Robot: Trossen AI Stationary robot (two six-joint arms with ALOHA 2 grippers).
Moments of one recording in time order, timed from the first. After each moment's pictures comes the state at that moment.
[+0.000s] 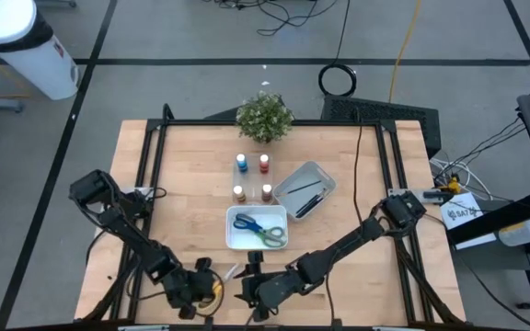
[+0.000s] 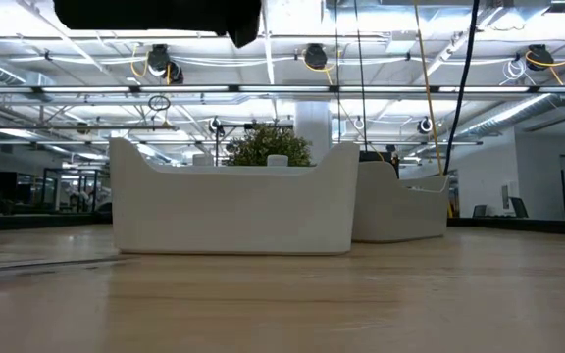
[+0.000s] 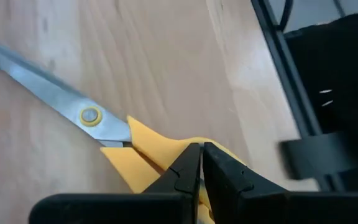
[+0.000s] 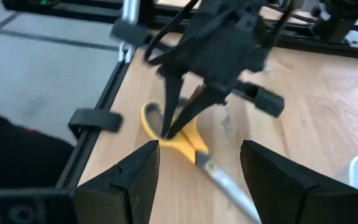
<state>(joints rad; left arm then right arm) -0.88 1.74 0.70 0.09 -0.20 -0.71 0.54 2.19 1.65 0.03 0.39 0.16</state>
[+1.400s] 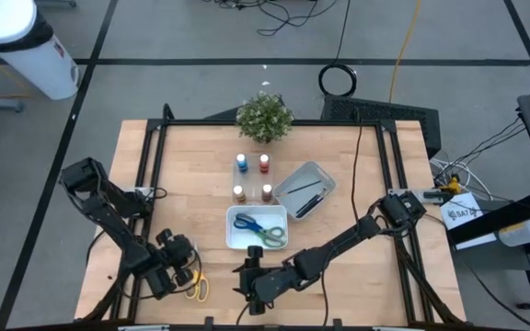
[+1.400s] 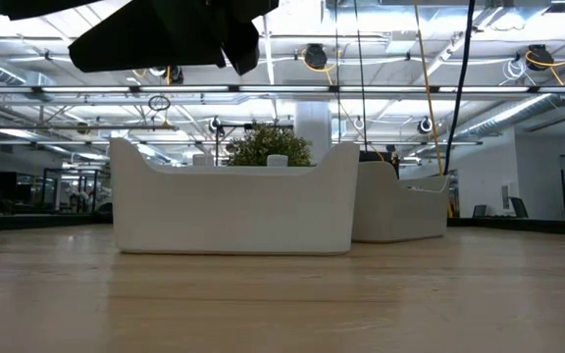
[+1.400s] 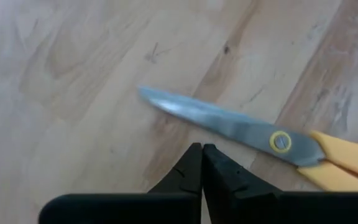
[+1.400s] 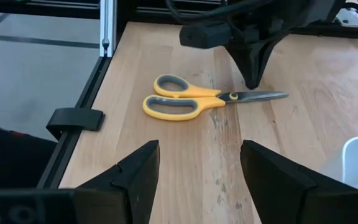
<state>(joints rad) -0.97 1.60 0.66 -0.61 -0.45 -1.54 0.51 2.21 1.65 0.01 0.39 0.22</state>
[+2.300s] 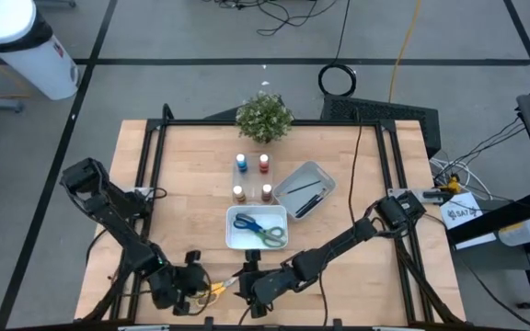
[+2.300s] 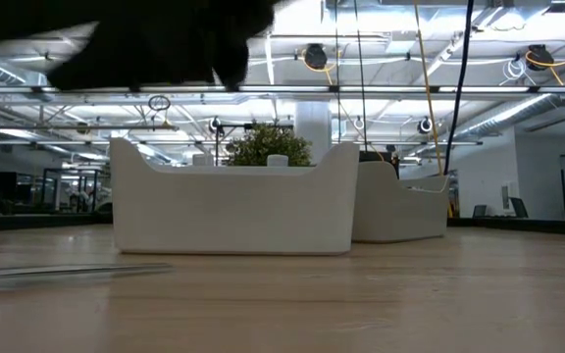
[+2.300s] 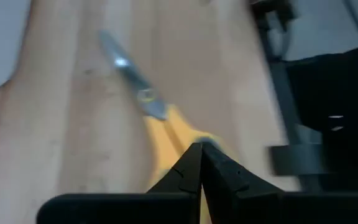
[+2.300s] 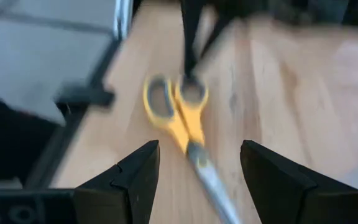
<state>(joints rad) -0.96 1.57 0.72 -0.02 -0.39 -0.80 0.51 2.24 1.66 0.03 0.34 0.17</state>
